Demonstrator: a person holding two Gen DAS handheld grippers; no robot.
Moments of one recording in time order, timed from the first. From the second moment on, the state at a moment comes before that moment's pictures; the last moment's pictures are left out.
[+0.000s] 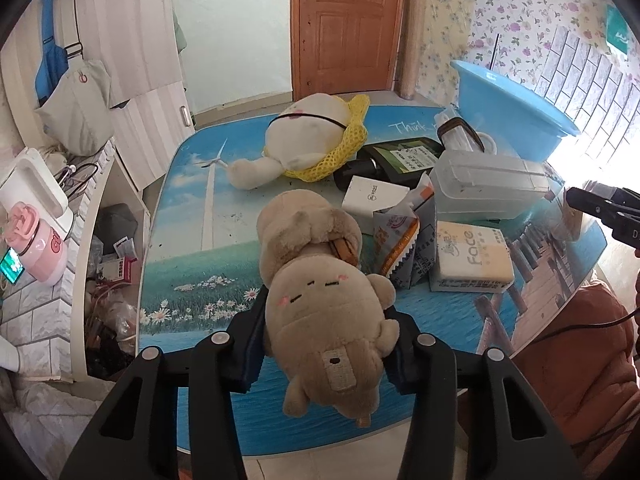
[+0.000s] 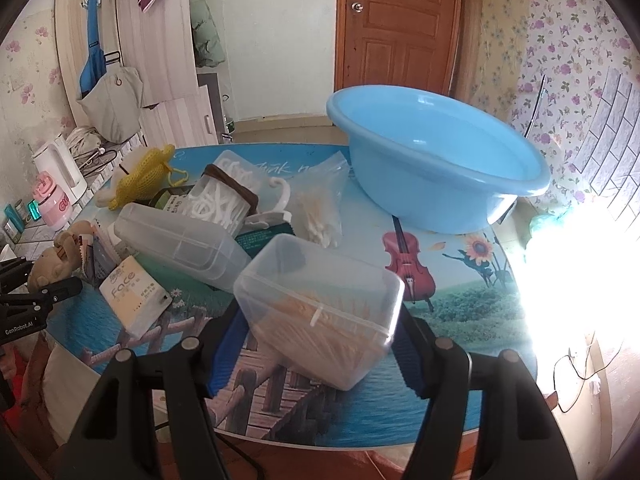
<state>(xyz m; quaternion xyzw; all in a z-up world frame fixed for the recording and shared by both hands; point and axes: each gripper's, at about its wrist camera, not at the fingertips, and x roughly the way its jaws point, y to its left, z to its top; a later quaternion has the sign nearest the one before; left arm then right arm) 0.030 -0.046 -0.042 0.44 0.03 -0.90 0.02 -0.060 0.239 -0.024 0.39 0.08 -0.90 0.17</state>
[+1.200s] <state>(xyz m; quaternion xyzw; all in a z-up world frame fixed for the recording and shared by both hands) -0.085 0.058 0.081 0.36 0.00 -0.93 -0.08 -0.105 0.293 0.098 0.24 0.01 -0.94 0.24</state>
